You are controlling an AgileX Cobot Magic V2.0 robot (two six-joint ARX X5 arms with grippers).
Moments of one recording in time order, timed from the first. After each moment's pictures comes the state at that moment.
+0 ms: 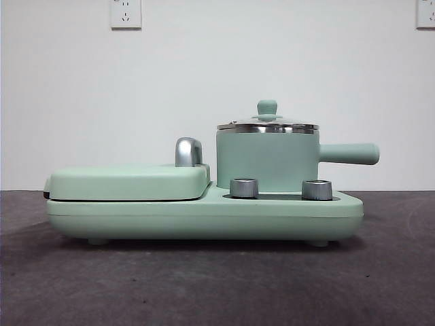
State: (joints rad) left arm -0.18 0.31 0.41 -0.34 0.26 -0.12; right arm 0.44 0.43 0.70 -0.76 -0.16 0.17
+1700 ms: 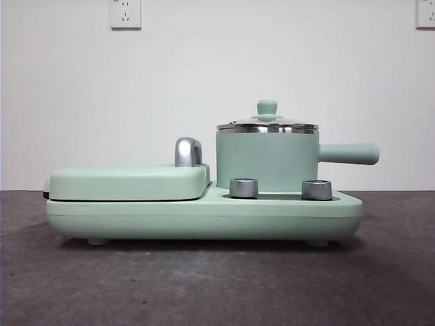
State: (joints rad) left arm 0.02 0.00 0.03 -0.17 0.08 -0.05; right arm 0.21 0.11 0.24 -0.35 0.00 -0.13
